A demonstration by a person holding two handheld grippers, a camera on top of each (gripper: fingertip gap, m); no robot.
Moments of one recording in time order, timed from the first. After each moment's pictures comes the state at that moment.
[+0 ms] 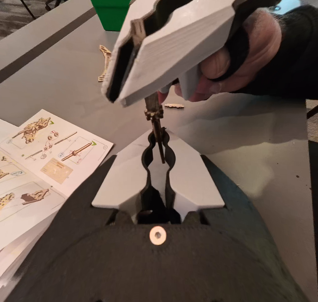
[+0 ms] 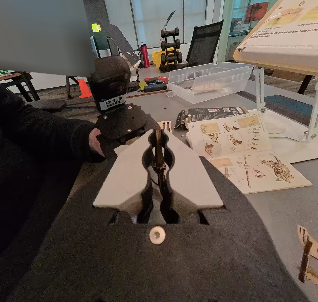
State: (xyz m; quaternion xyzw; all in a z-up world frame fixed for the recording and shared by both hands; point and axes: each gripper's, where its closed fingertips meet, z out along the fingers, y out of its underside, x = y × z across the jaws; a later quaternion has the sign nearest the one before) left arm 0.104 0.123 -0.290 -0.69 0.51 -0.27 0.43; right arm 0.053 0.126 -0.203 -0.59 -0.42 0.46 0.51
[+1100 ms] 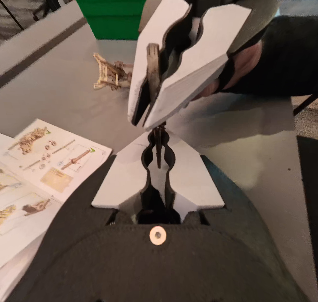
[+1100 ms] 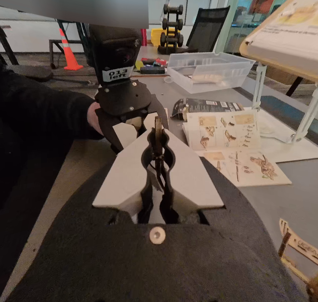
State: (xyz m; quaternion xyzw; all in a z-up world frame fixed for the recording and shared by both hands) left arm 0.107 0.119 -0.284 -0.67 0.53 -0.29 0.43; right arm 0.055 0.118 -0.219 -0.59 -0.48 0.40 0.51
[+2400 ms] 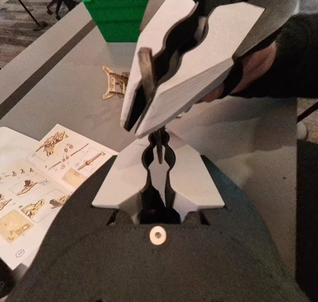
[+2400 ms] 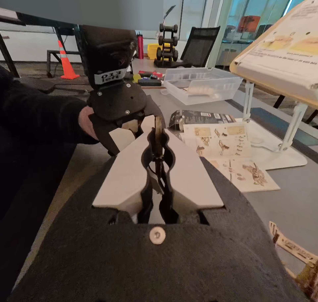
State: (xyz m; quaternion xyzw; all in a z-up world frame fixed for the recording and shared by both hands) left arm 0.111 0.117 -0.263 -0.68 0.54 -0.24 0.43; right arm 0.059 0.113 -0.194 -0.58 -0.46 0.40 0.54
